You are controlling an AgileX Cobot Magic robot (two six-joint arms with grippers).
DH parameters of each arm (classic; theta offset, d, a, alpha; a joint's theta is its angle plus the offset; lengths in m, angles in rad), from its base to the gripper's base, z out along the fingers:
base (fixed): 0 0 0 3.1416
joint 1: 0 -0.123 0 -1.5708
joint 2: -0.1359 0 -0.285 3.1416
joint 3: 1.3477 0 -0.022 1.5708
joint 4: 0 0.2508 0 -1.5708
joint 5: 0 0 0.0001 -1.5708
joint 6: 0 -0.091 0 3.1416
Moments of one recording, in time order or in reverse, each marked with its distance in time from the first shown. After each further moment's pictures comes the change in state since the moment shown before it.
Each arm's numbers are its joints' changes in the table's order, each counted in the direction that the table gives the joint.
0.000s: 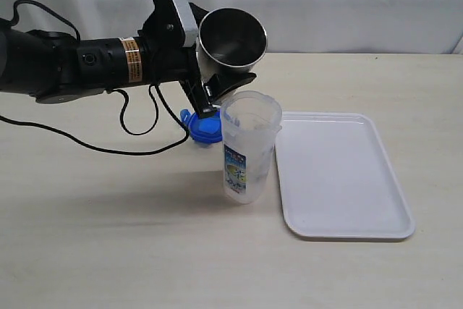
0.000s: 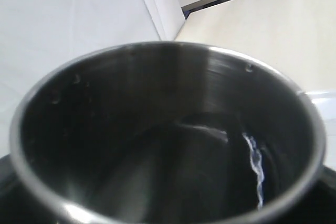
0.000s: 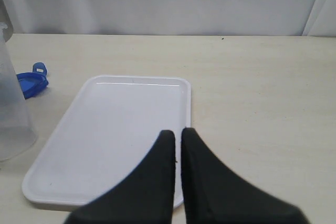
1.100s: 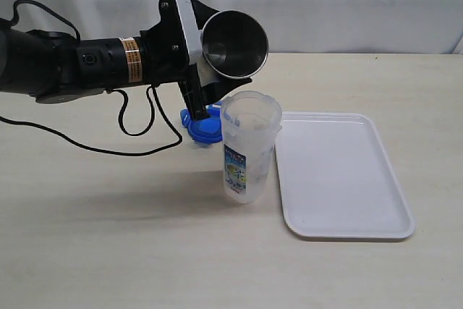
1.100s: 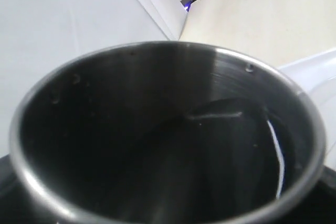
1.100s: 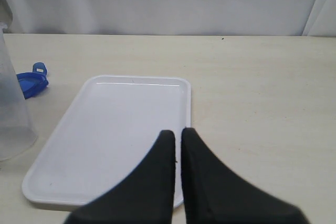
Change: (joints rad) left arm 0.000 0.000 0.000 0.000 0.005 -0.267; right arm 0.000 0.000 0.000 0.000 0.000 0.000
